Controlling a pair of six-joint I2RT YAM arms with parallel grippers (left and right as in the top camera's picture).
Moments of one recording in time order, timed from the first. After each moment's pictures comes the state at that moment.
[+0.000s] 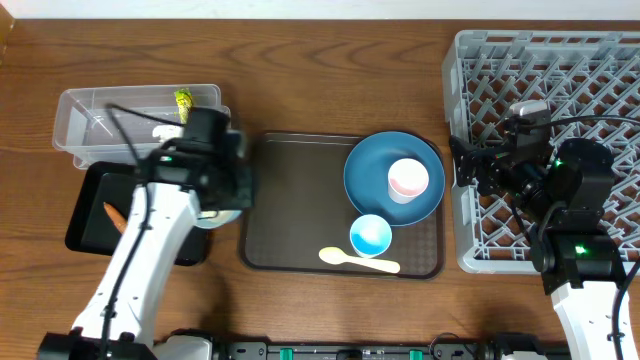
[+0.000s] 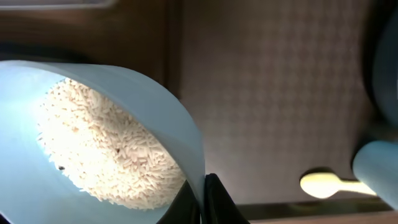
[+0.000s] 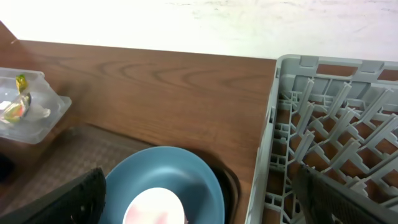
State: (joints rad) left arm -0.09 1.39 1.08 -0.99 0.15 -0.15; right arm 0.00 0.98 0.81 -0.27 -0.37 0.02
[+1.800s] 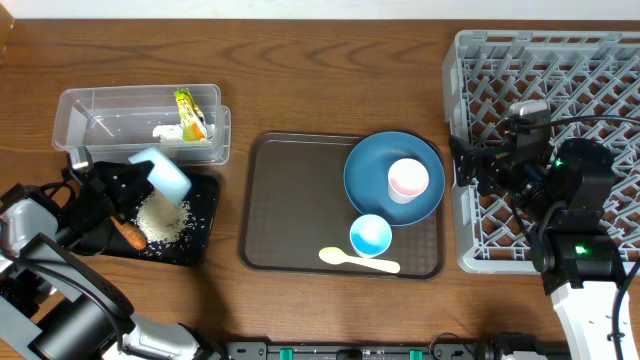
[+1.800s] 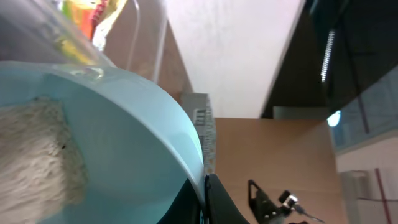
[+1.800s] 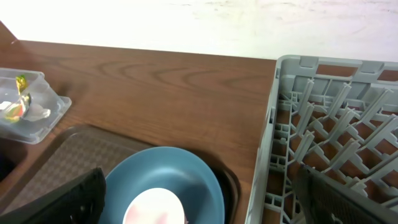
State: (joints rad) left arm 0.82 1.75 1.05 -1.01 1.45 0.18; right arm 0.00 0.98 0.81 -0.27 -0.37 0.02
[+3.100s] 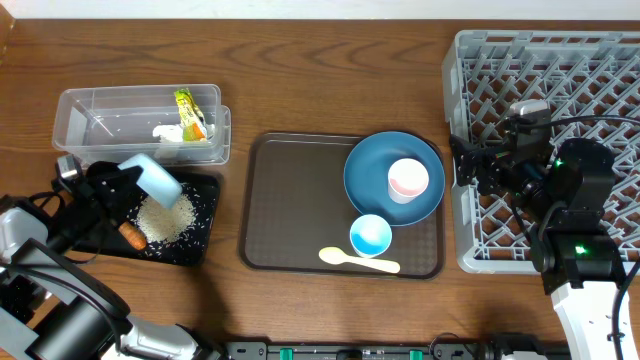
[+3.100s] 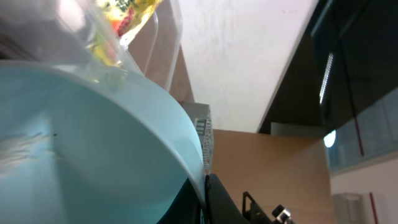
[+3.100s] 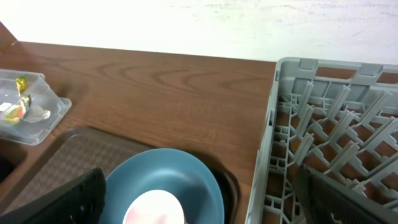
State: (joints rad) left arm 0.89 1.75 1.05 -1.04 1.42 0.13; right arm 0.00 0.98 0.81 -0.26 -0.37 0.02
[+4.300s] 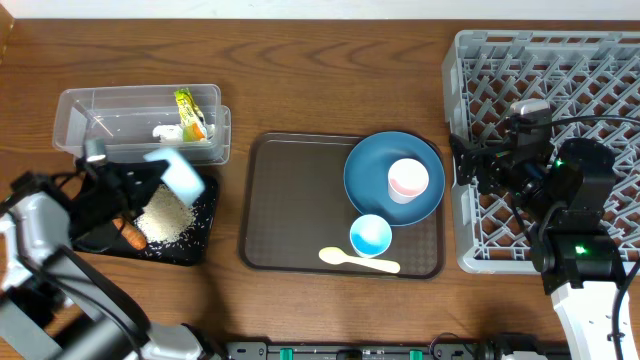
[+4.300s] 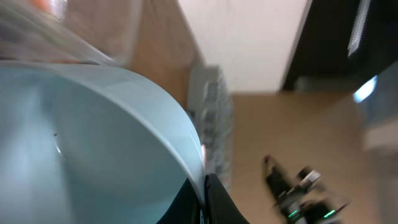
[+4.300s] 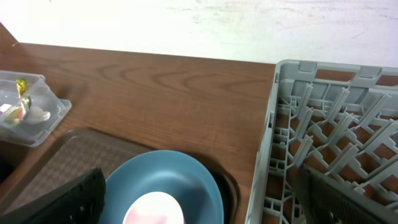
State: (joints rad) left arm 0.70 1.61 1.05 -1.06 1.34 0.17; right arm 0.00 0.98 0.81 -0.26 -0.37 0.02
